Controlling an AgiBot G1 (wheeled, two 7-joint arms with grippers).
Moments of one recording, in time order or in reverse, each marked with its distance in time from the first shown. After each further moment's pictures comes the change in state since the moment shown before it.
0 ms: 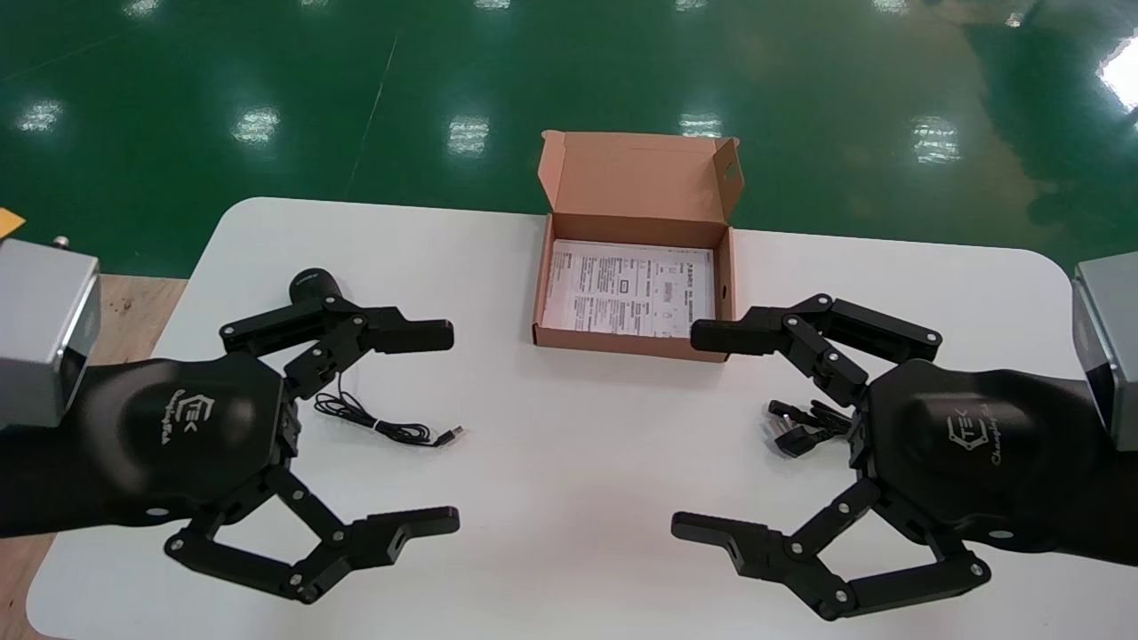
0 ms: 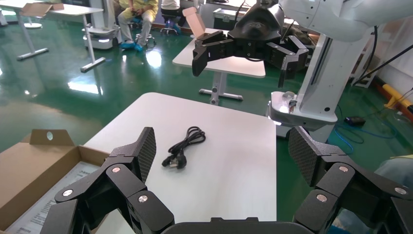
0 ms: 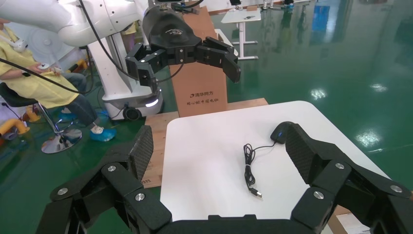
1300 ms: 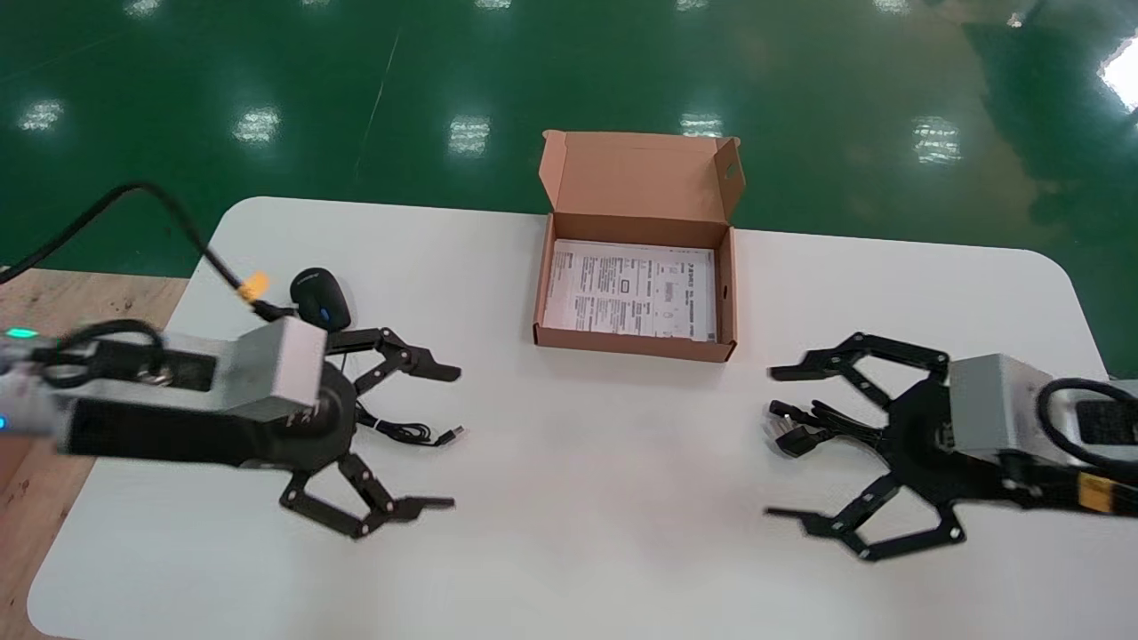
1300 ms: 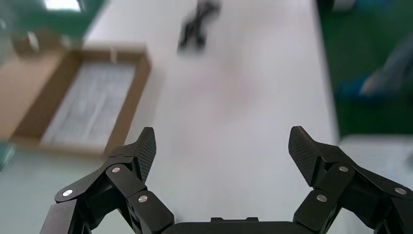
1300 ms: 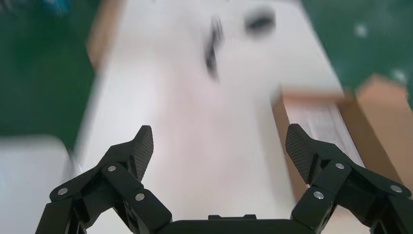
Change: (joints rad) left arm -0.366 0.170 0.291 0.325 0.533 0.071 0.214; right arm 0.234 -0.016 -0.149 -0.289 -0.458 -0.049 -0.306
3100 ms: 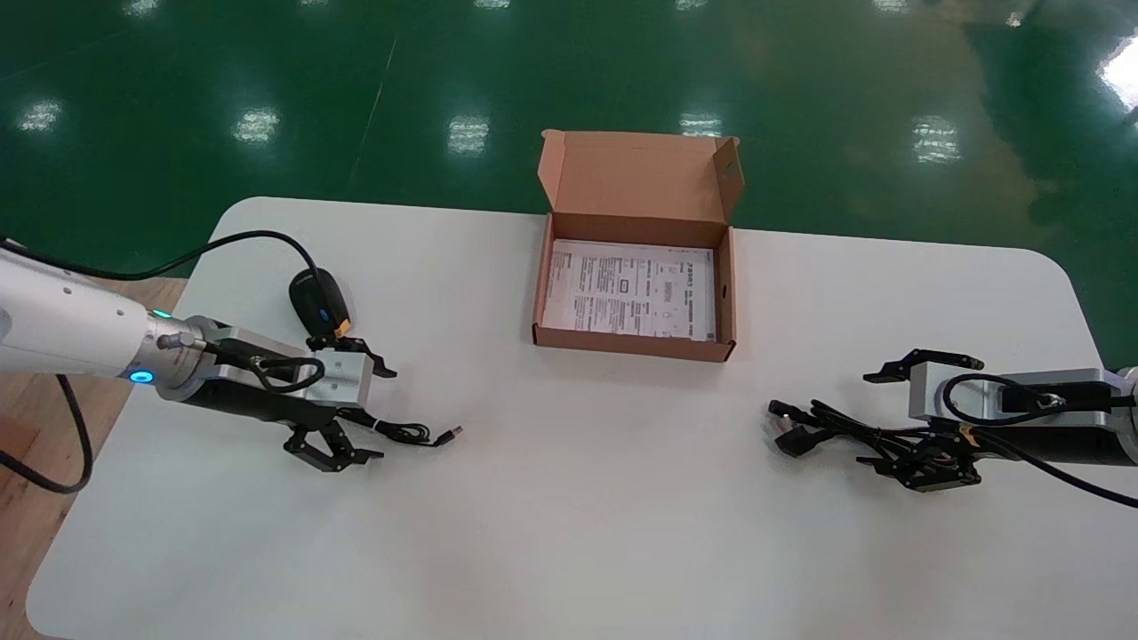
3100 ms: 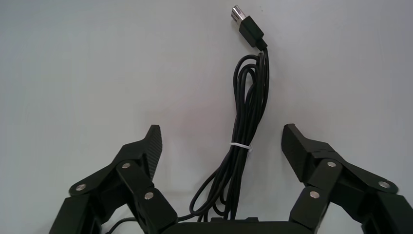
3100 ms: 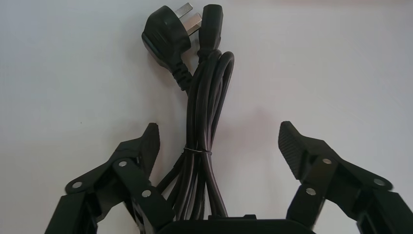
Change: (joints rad) left arm -0.312 0.360 0.217 0.925 0.417 -0.277 0.634; right arm 0.330 -0.262 -0.175 -0.877 -0.444 0.246 -0.579
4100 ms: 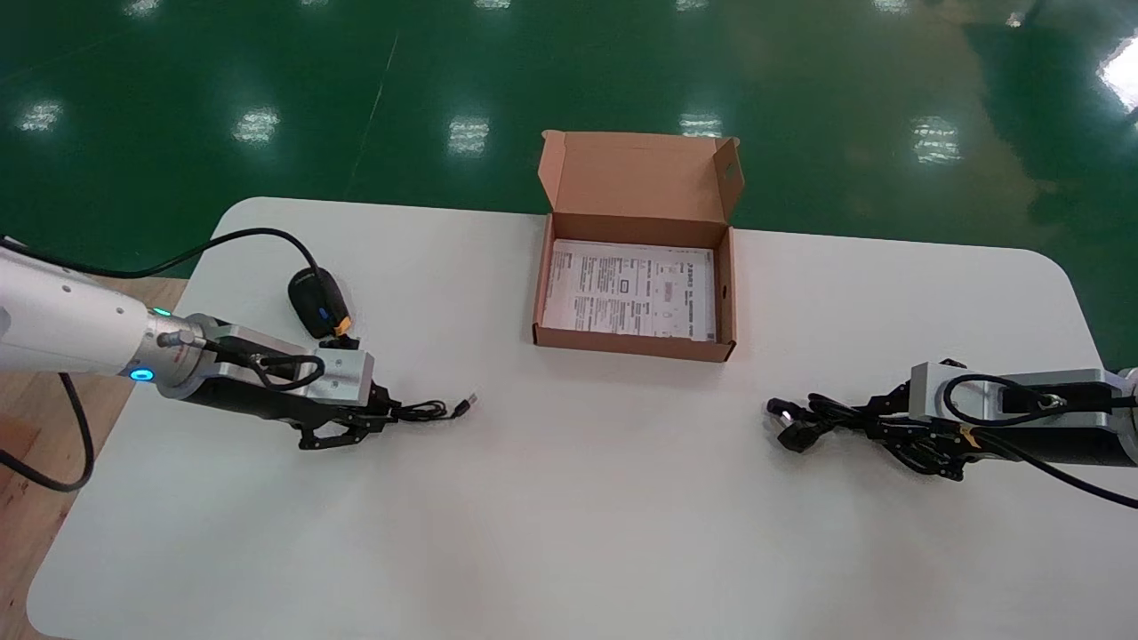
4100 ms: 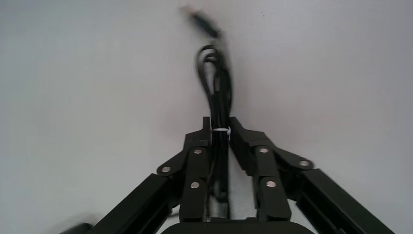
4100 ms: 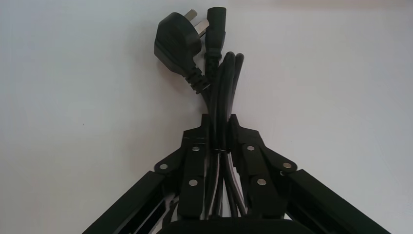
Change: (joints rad) left arm 0.001 -0.002 -0.001 -0.008 -0.002 0.003 -0.001; right arm -0.004 0.004 0.002 0.010 0.003 -0.005 0.003
